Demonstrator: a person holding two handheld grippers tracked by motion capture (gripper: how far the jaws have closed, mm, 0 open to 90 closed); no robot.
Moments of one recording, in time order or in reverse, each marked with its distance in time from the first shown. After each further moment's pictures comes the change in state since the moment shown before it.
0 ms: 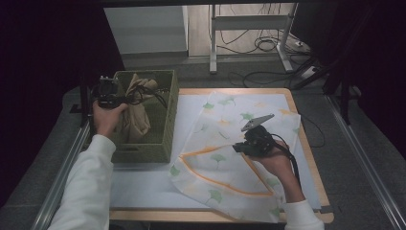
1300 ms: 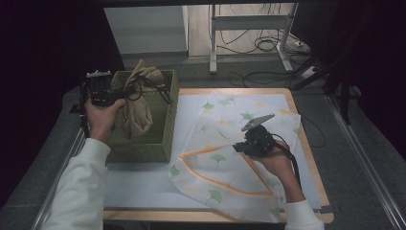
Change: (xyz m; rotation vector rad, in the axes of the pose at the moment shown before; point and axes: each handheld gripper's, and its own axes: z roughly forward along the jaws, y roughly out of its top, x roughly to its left) left arm -0.027 0.007 -0.058 -0.181 -0.145 0.048; right arm -0.001 0.000 -0.001 0.001 -0.003 0.003
